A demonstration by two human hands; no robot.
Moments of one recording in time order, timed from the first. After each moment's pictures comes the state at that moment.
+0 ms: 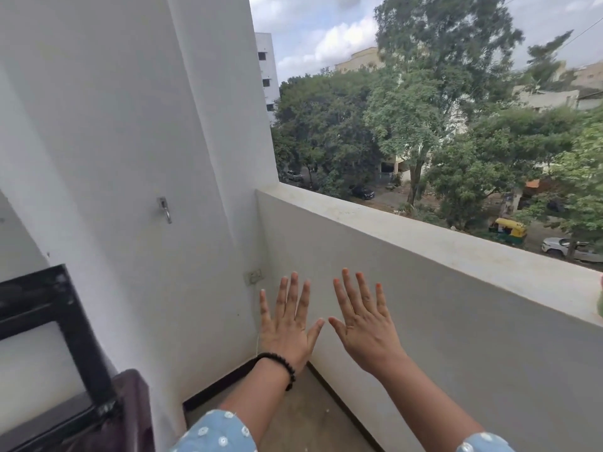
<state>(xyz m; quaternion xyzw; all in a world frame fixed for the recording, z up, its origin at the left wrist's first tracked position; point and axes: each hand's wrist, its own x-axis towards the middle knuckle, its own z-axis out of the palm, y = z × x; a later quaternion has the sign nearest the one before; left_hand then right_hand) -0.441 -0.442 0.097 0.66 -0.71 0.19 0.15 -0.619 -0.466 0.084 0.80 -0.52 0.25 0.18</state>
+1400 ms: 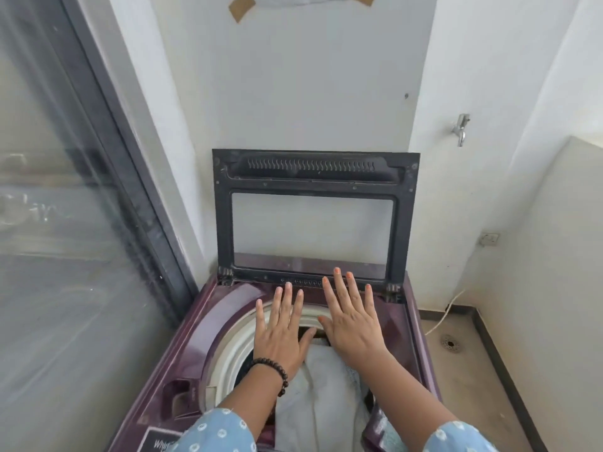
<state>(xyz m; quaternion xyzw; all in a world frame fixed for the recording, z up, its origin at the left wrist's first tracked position) -0.042 -0.084 -0.021 0.90 -0.41 0.14 0.09 -0.144 -0.223 0.007 0.96 -0.20 0.20 0.04</state>
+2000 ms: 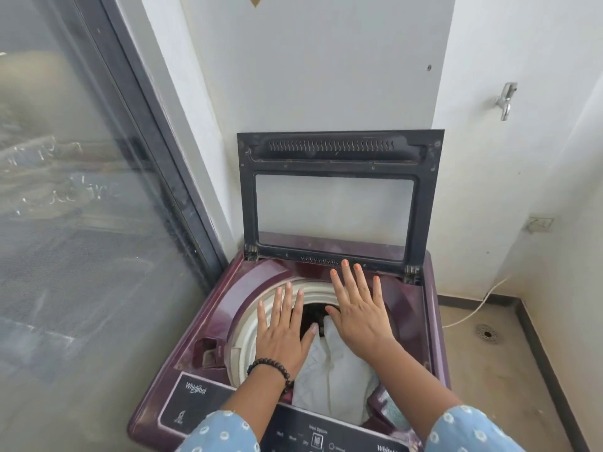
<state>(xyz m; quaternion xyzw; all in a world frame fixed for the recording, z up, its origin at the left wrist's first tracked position) -0.087 -0.044 -0.019 0.93 -0.35 0.13 0.04 -0.164 -0.211 0.002 0.97 -0.16 0.17 0.00</state>
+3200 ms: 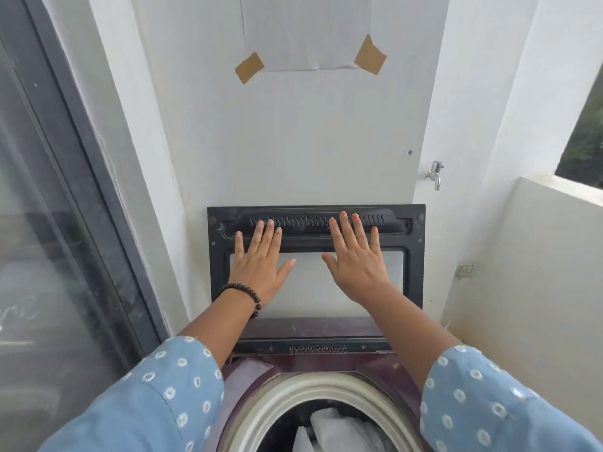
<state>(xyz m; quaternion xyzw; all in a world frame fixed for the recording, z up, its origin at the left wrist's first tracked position) 0.132 -0.138 0.182 0.87 -0.47 0.18 0.02 -0.015 -0.276 0.181 0.93 -0.29 0.20 0.06</state>
